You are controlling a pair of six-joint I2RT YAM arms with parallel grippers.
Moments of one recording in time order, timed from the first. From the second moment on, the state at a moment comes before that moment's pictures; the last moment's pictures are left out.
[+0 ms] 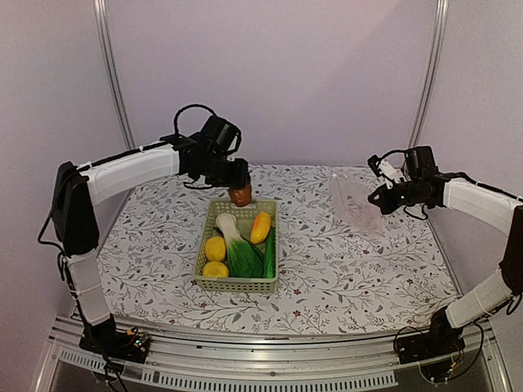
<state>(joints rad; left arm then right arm) -0.68 1.95 1.72 -0.62 -0.15 -0.43 0.20 1.42 1.00 -0.34 -0.31 -0.27</state>
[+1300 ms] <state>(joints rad) -1.10 1.87 1.46 0.52 -0.10 -0.12 0.40 1.41 1.34 -0.88 -0.43 -0.29</state>
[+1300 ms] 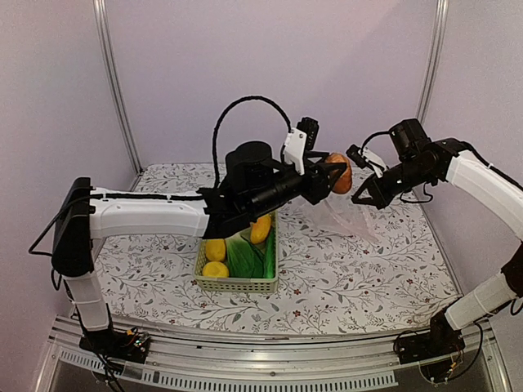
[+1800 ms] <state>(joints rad) -1.10 1.94 1.52 0.48 -0.24 -0.08 0.40 1.42 1.41 -0.93 -0.44 -0.27</state>
